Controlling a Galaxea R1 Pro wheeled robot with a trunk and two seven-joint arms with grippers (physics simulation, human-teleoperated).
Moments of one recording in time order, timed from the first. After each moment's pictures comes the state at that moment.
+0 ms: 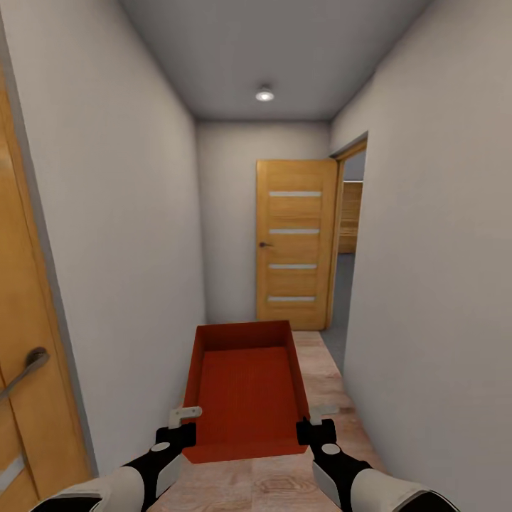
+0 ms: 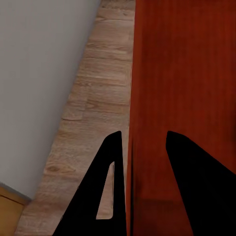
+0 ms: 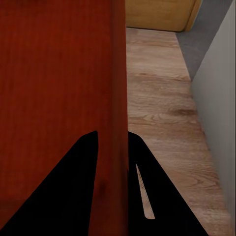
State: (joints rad) left arm -0.70 -0.07 0.03 -0.01 0.05 -0.20 0.16; right arm -0.69 0.14 0.35 -0.02 -0.21 -0.26 -0.19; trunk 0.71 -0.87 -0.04
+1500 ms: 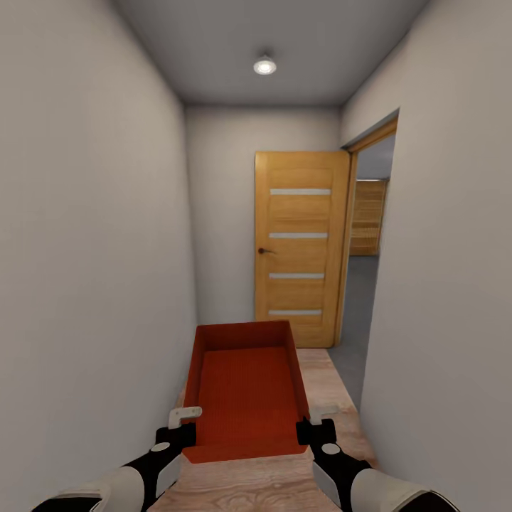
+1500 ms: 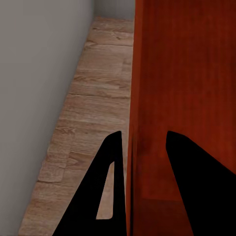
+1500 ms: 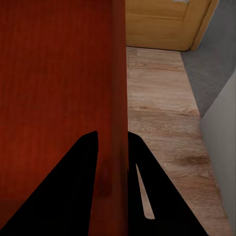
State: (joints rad) left arm -0.70 -0.07 0.03 0.00 0.05 -0.20 0.16; right arm -0.69 0.14 0.35 -0.02 -0.21 -0.26 -0.19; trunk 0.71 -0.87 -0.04
